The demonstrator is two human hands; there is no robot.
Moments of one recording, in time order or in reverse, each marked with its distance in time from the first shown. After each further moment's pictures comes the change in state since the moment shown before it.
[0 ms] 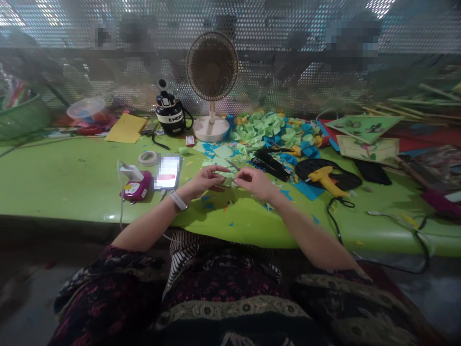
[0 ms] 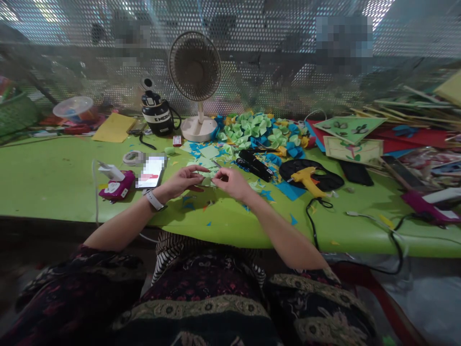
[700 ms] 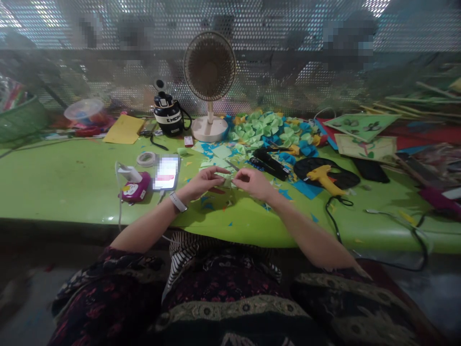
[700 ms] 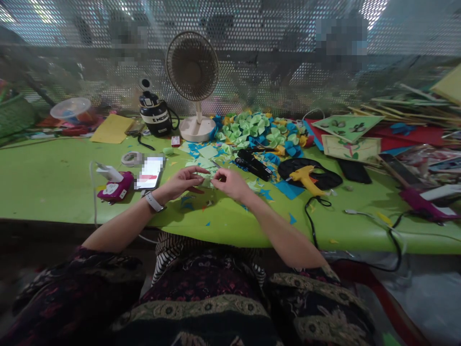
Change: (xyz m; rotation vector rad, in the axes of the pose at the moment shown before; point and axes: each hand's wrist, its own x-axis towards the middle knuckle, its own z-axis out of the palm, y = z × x) left_hand -0.003 0.001 0.006 -0.003 -0.017 0.016; right_hand 0.000 -0.001 0.002 -0.049 0.012 0.035
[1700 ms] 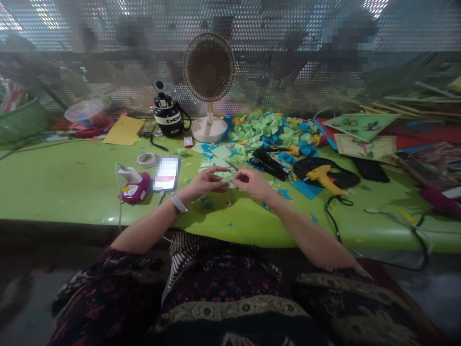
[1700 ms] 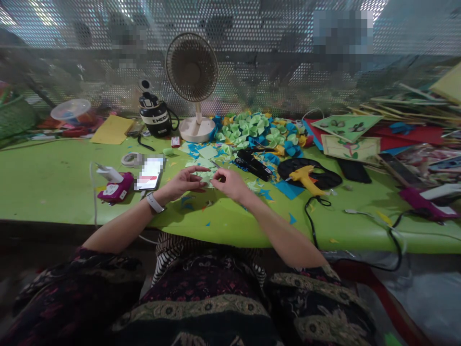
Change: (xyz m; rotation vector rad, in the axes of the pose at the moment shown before) left_hand 0.001 -0.004 -0.001 0.008 -0.029 0.001; right_hand 0.001 0.002 0.002 -0.011 0.019 -0.024
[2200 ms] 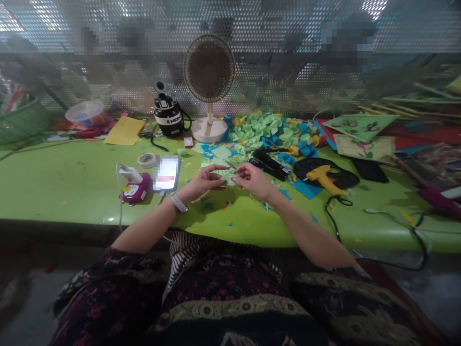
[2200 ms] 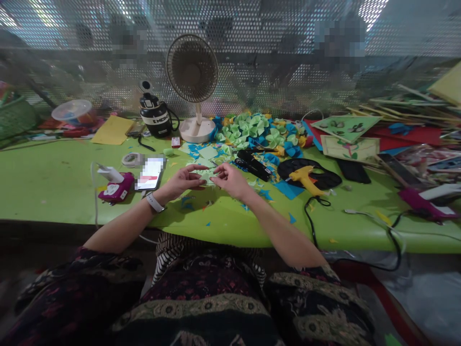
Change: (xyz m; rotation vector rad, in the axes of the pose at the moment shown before) left_hand -0.001 0.004 0.000 -0.001 0.036 0.030; right_hand 0.002 0.002 -0.002 0.287 0.026 0.073
